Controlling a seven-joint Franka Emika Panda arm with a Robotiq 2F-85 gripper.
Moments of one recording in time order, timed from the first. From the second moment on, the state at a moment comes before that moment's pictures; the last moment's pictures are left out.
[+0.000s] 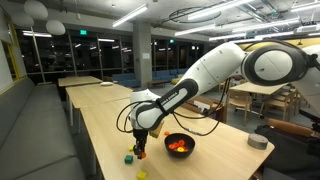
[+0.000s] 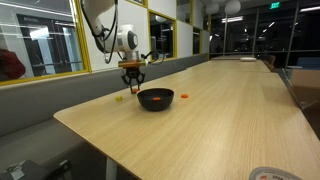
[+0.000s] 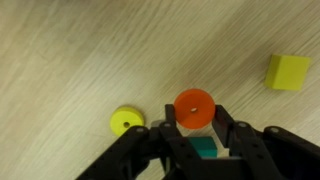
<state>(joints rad) 0.20 0.68 0.15 -1.57 -0.16 2.31 -0.16</state>
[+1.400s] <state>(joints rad) 0.00 0.17 0.02 -2.15 0.02 2.30 -0.05</state>
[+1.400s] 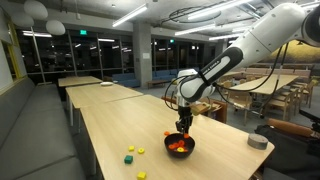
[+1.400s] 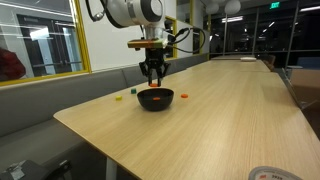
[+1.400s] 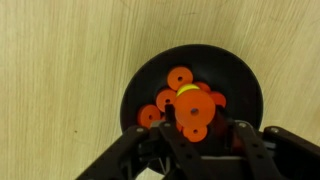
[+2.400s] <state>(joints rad) 0.07 0.25 0.07 -1.93 -0.06 2.30 -0.07</state>
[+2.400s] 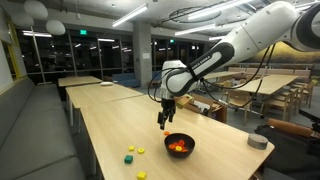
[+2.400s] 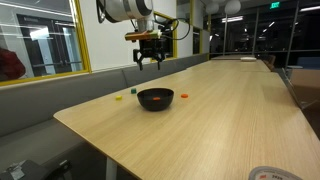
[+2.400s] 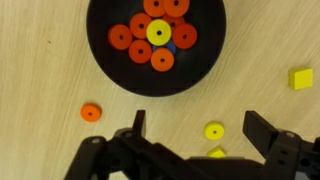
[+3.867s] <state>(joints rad) 0.11 0.73 0.15 -1.34 -0.10 2.12 -0.41</state>
